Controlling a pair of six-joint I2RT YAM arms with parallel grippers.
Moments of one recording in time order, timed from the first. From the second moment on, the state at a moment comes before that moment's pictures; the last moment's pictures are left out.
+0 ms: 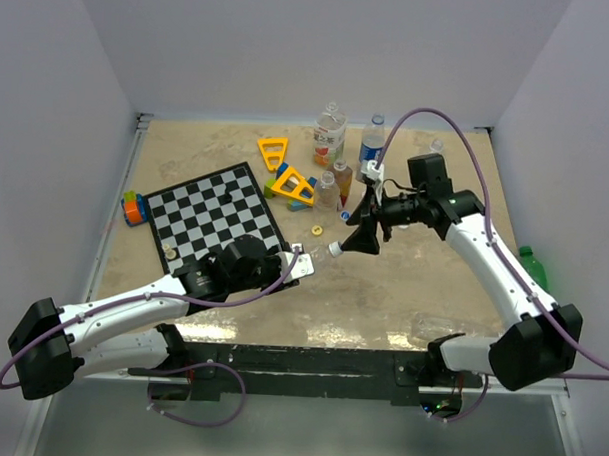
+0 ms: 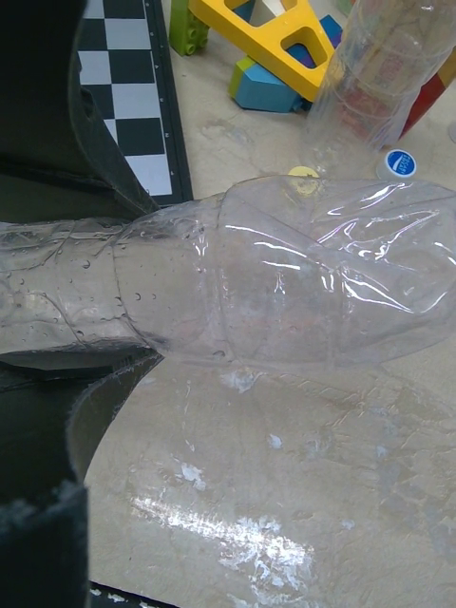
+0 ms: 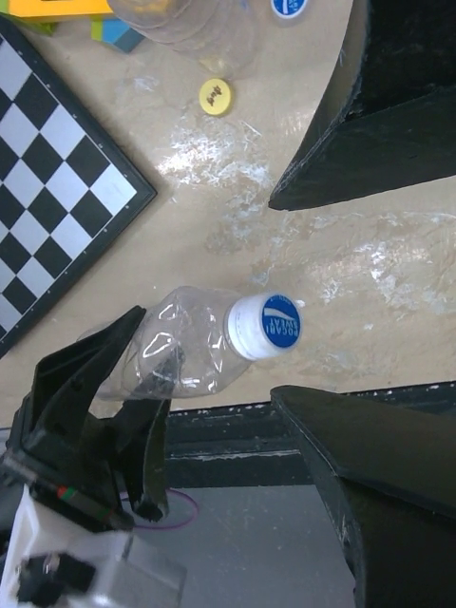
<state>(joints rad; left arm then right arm) -0.94 1.03 0.62 -0.14 0.05 0.39 0.33 1.29 1.18 -0.73 -0.99 -0.43</state>
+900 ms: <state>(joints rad) -0.94 1.02 0.62 -0.16 0.05 0.38 0.38 1.43 1.19 -0.76 -1.07 -0.43</state>
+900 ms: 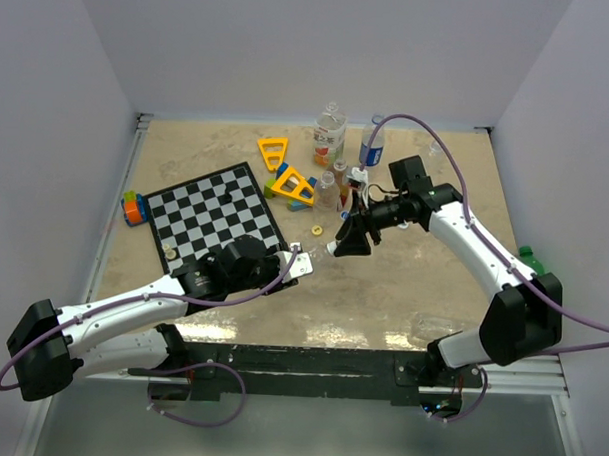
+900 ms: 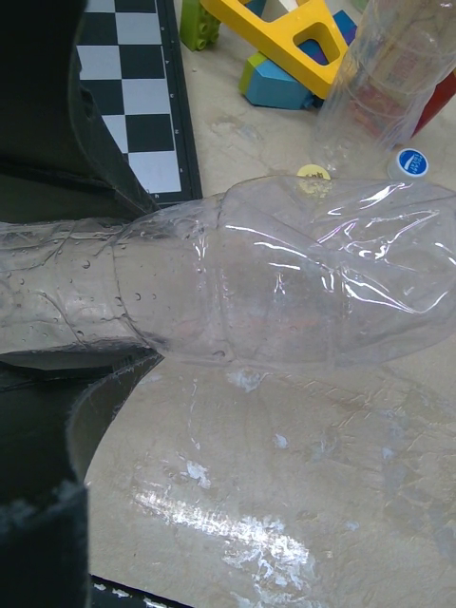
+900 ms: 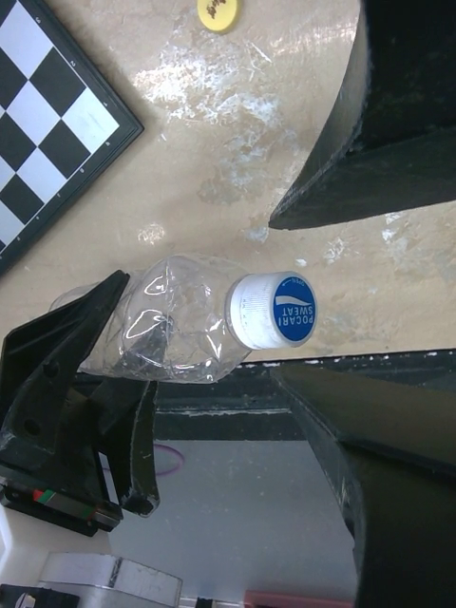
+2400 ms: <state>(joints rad) -0.95 0.99 0.63 -0.08 0.22 0.40 0.42 1.11 1.12 -1.02 -1.02 -1.65</state>
